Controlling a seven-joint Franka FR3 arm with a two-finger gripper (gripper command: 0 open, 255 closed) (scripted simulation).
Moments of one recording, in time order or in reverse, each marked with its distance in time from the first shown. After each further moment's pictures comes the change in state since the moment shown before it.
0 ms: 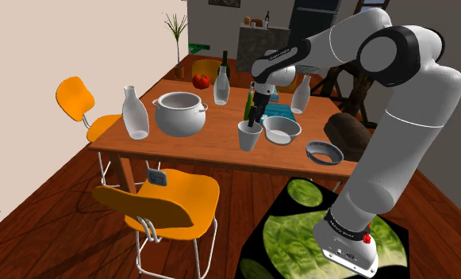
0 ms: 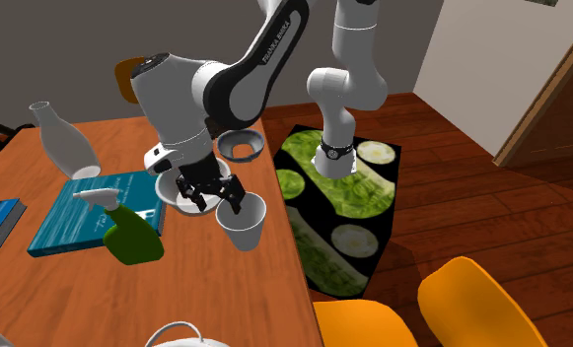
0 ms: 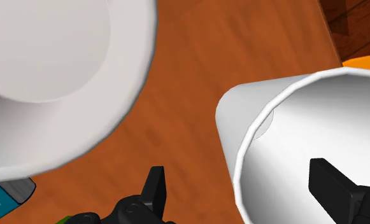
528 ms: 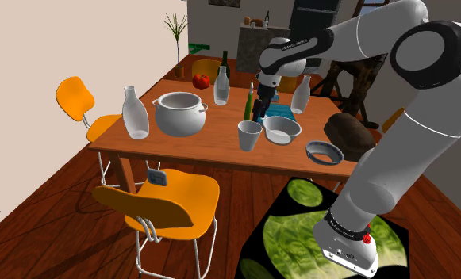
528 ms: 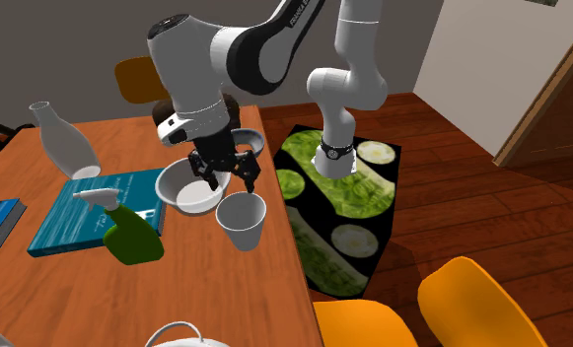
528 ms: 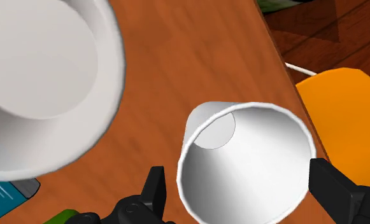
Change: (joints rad) arm 0.015 -0.179 0.025 -0.067 -0.092 -0.080 0.111
